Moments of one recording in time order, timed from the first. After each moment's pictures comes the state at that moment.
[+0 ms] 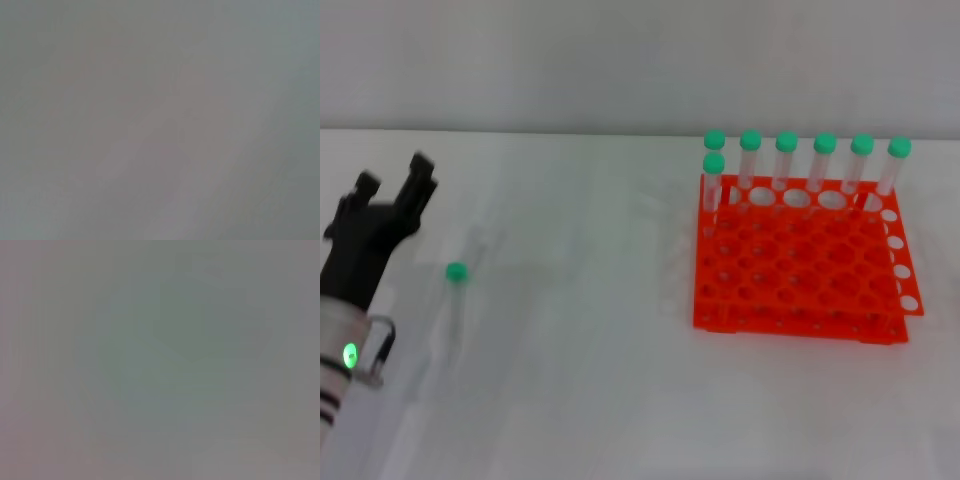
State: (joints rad) left arm -0.39 -2.05 2.52 0.27 -1.15 1.24 -0.51; right arm 0.24 2.02 -2.04 -0.15 0.67 -1.33 0.28
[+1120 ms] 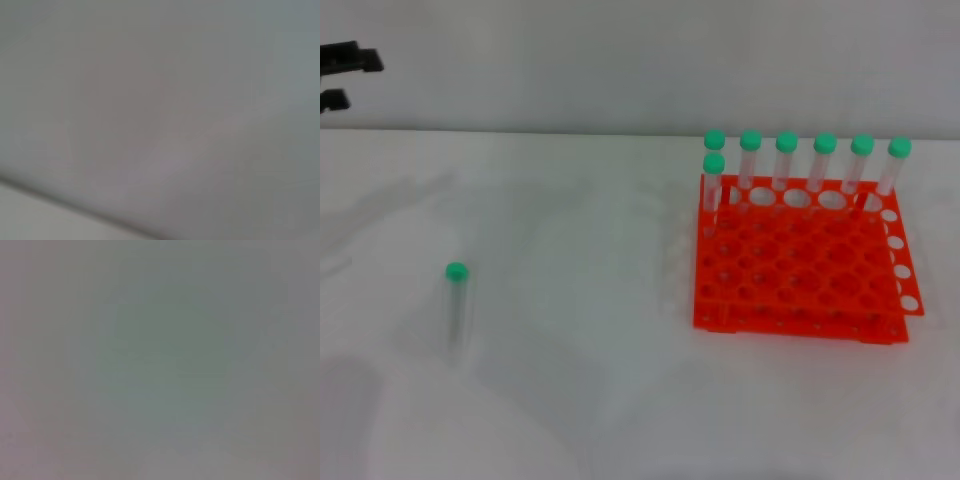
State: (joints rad) left arm -0.91 -1.72 2.84 -0.59 -0.30 1.45 -2.26; right arm 0.28 2.01 -1.92 -0.10 0.67 -1.24 0.27
